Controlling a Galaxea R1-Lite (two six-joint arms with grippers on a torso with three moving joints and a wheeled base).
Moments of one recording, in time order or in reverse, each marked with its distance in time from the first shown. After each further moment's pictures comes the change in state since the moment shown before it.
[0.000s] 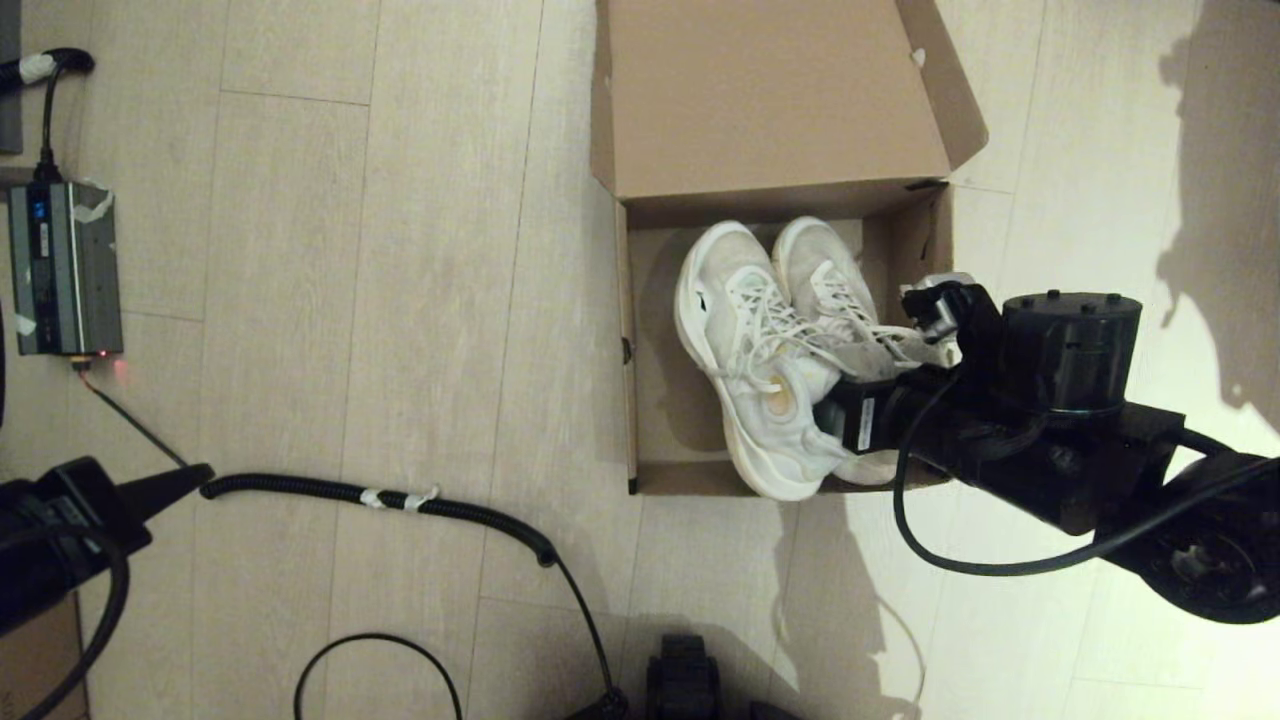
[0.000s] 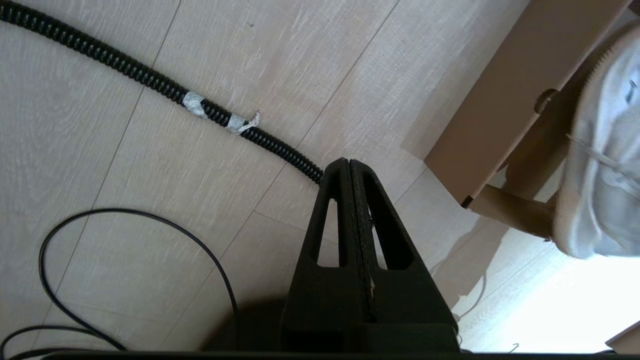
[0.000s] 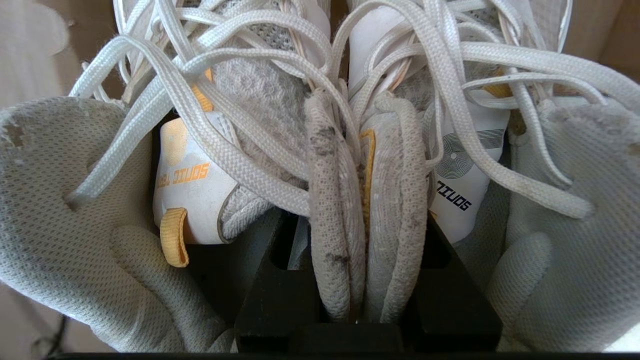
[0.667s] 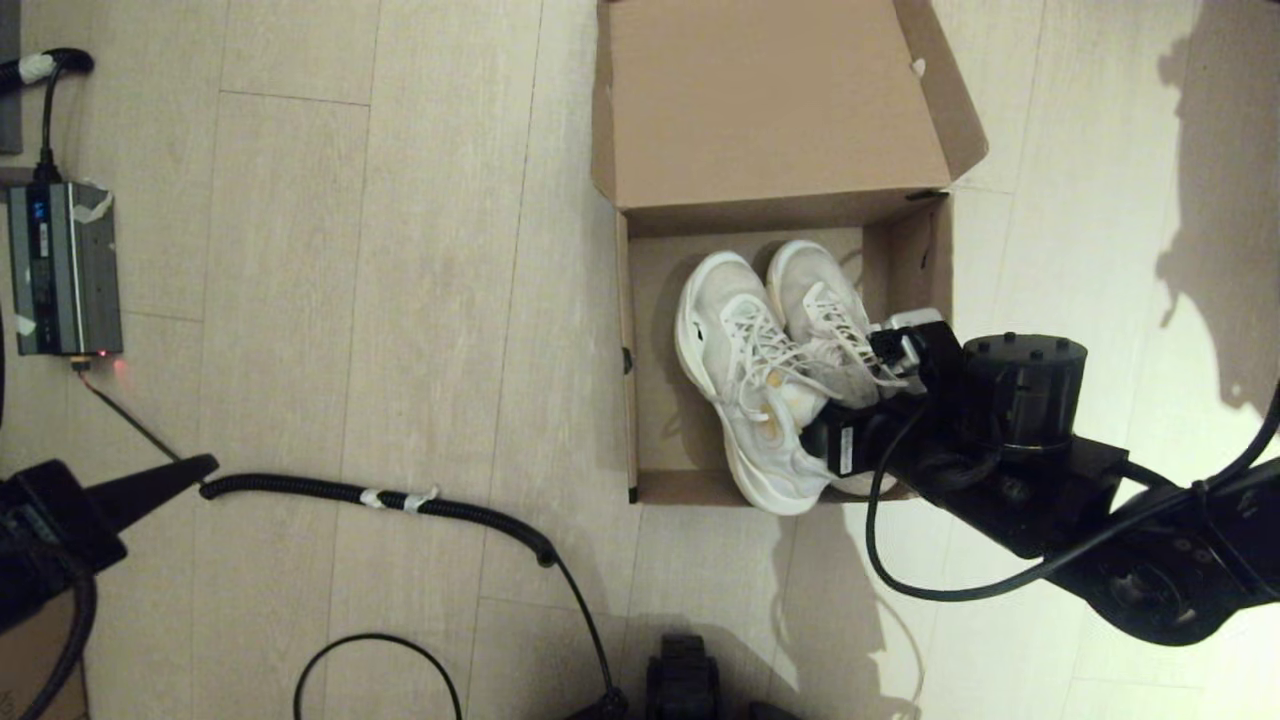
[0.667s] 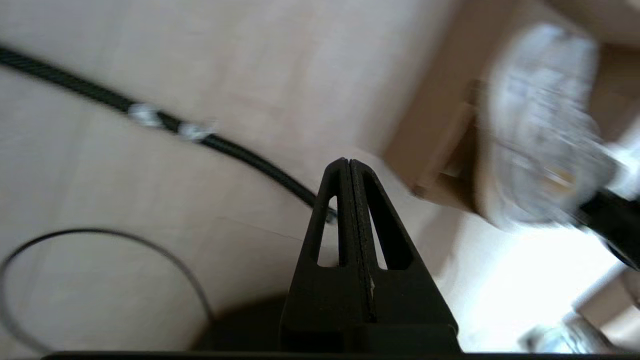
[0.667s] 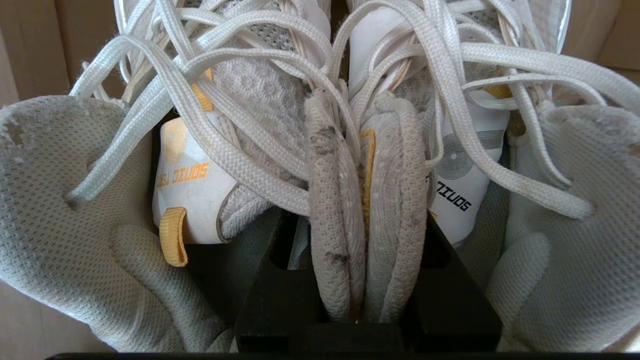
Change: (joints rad) left arm -0.035 -0.071 -0.003 0.008 -0.092 0.002; right arm 0.003 0.092 0.056 -0.135 -0.048 -0.074
